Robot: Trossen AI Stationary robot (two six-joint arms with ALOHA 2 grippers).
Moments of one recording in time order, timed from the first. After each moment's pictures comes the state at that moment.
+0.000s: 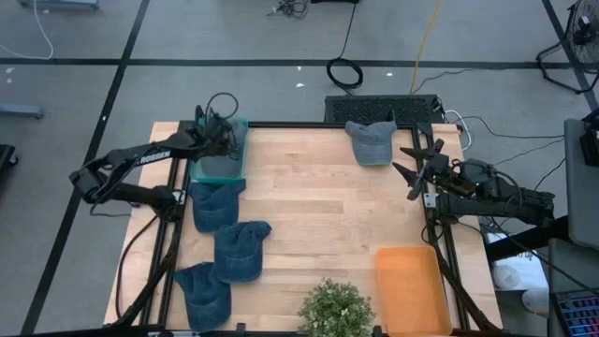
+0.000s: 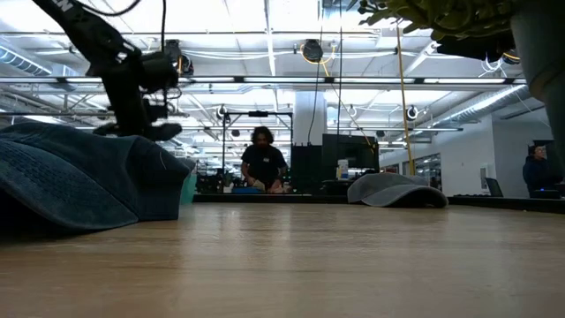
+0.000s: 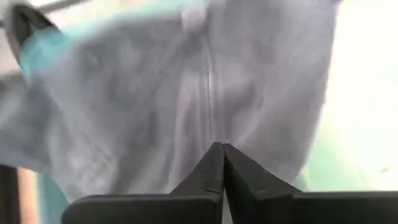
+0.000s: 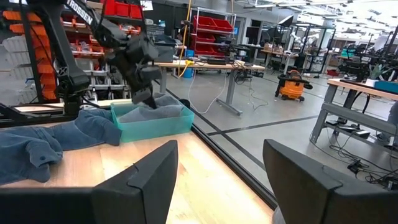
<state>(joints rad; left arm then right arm) 0.78 1.24 0.68 -0.44 -0.30 -0.37 -0.10 0.17 0.44 -0.28 0.42 -0.09</state>
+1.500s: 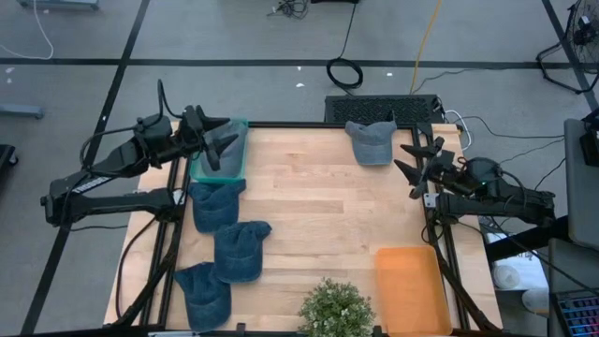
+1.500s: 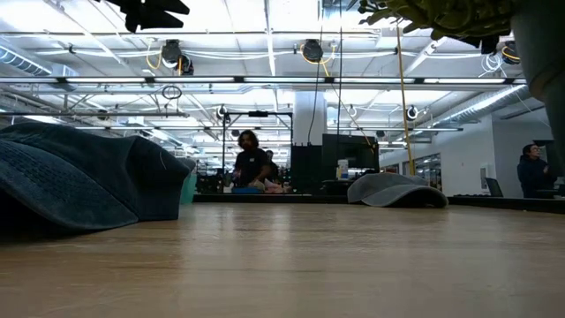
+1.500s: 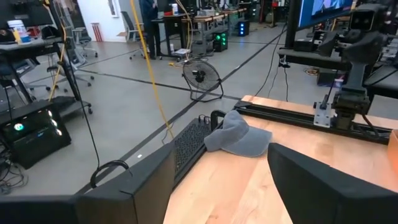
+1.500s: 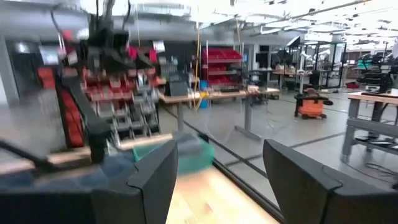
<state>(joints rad) 0.43 0.72 0.88 -0.29 -0.08 0.05 -0.10 0.19 0.44 -0.10 0.36 -0.01</state>
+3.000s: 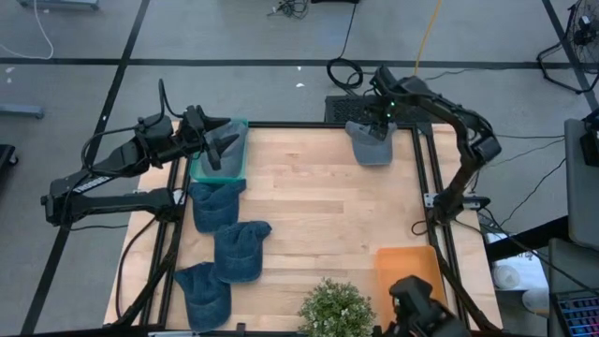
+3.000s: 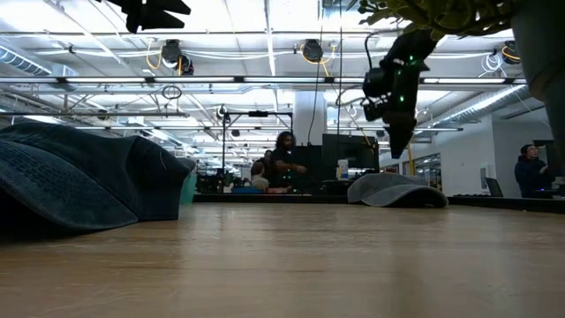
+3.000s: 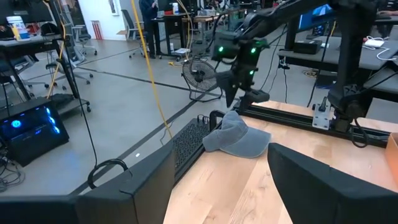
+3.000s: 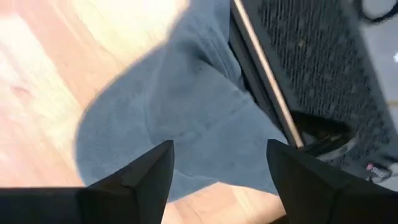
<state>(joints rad) 0.43 0.73 0.87 -0.28 -0.08 0.03 -0.99 1.74 1.41 -1.00 -0.02 -0.50</state>
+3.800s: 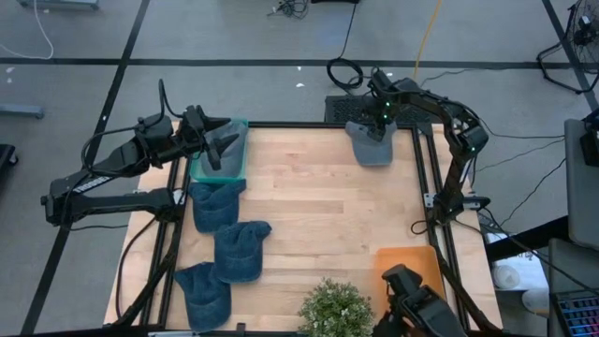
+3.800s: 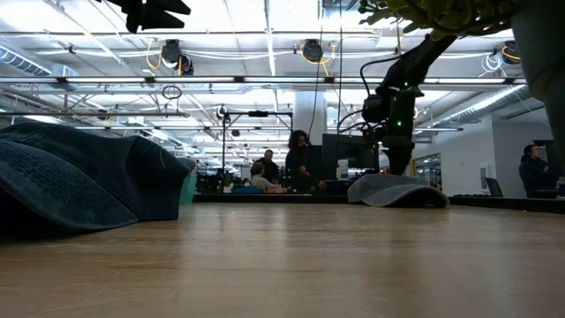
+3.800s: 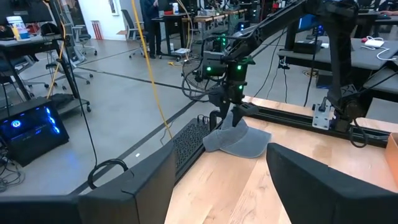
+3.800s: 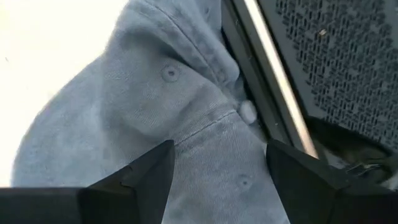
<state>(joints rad) 0.43 0.73 0.87 -0.28 -0.08 0.03 -1.04 1.89 1.41 -0.94 -0.06 -0.56</state>
